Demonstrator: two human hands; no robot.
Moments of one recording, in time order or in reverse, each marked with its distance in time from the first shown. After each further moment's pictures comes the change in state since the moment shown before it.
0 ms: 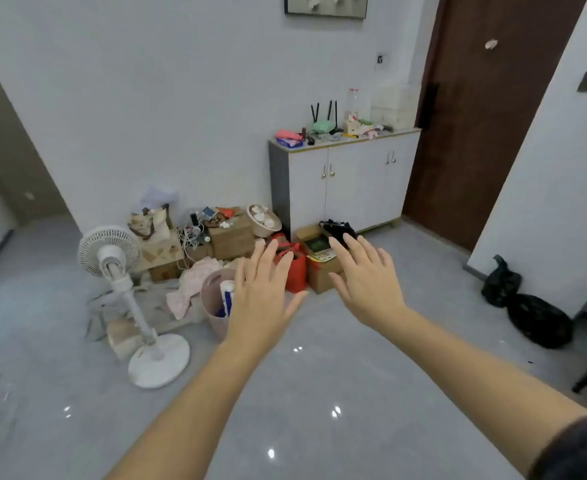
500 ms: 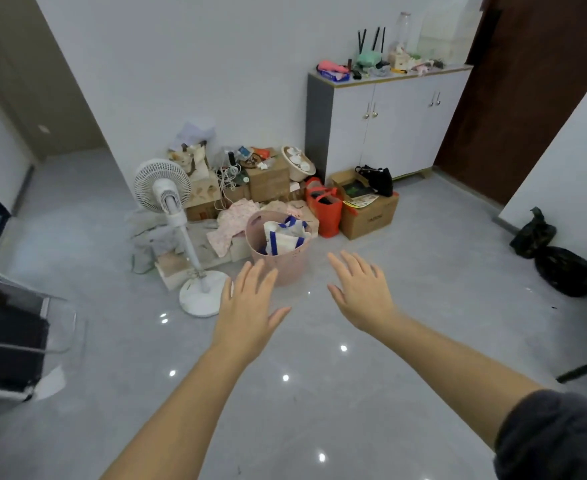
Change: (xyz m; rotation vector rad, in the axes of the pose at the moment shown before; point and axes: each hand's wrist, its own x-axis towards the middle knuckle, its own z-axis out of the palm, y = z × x) left_hand -0.193 -0.230 -0.026 -0.027 -0.227 -0.113; right_hand -0.070 -0.251 0.097 0.044 -0.359 0.028
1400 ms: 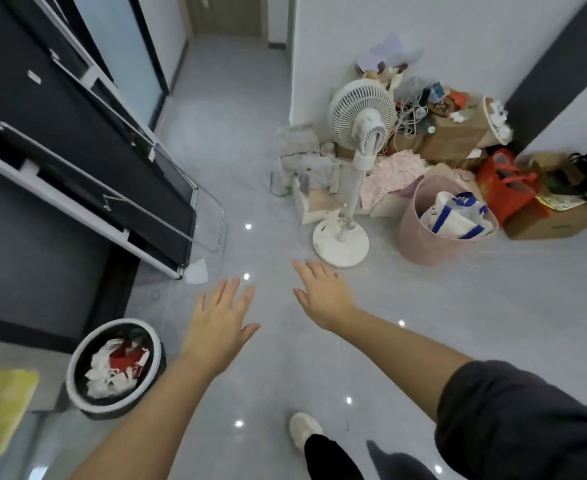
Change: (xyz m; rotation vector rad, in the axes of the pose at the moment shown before) left_hand -0.201 -0.525 -0.021 0.196 -0.284 -0.403; right_hand 0.135 -0.562 0.199 0.094 -0.438 -0.461
